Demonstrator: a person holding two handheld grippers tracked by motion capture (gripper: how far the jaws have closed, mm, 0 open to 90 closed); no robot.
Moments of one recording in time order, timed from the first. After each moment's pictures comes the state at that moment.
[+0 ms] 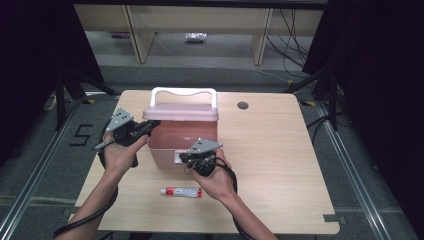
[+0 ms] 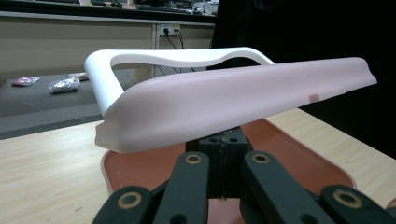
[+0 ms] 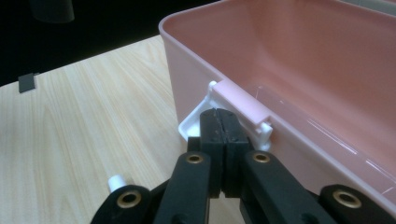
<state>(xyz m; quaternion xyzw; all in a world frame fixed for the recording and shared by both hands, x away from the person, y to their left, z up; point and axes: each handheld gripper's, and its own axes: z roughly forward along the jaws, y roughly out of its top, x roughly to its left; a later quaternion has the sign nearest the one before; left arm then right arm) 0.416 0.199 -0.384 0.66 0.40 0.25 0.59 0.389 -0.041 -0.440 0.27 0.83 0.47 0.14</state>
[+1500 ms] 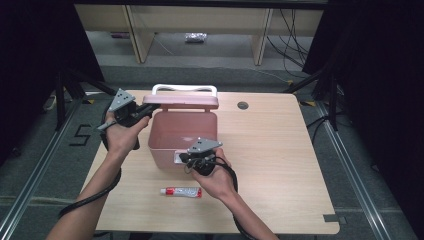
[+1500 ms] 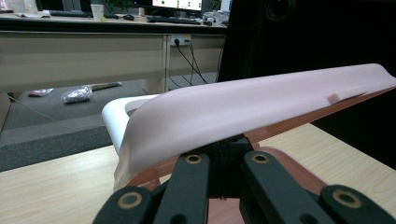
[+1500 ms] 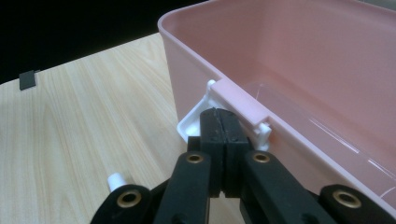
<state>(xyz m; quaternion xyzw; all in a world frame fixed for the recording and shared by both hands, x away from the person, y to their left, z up) 0.452 0.196 -0.357 0.65 0.41 0.27 0.58 0.392 -0.041 -0.440 0.27 0.83 0.47 0.14</state>
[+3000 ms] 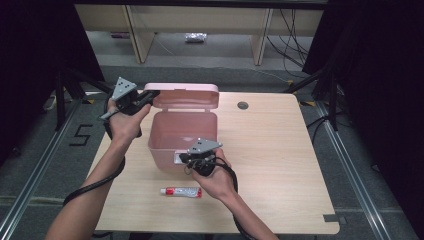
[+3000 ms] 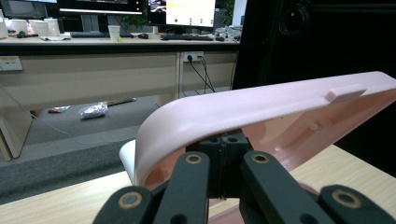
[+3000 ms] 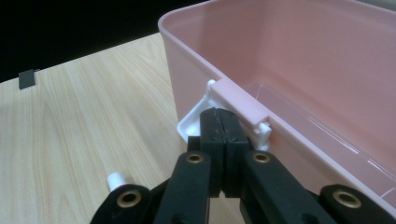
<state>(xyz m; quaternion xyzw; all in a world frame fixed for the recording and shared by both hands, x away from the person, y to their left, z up) 0.476 0.193 -0.343 0.63 0.41 0.31 0.59 0.391 -0.041 -0.441 0.26 0.83 0.47 0.14</state>
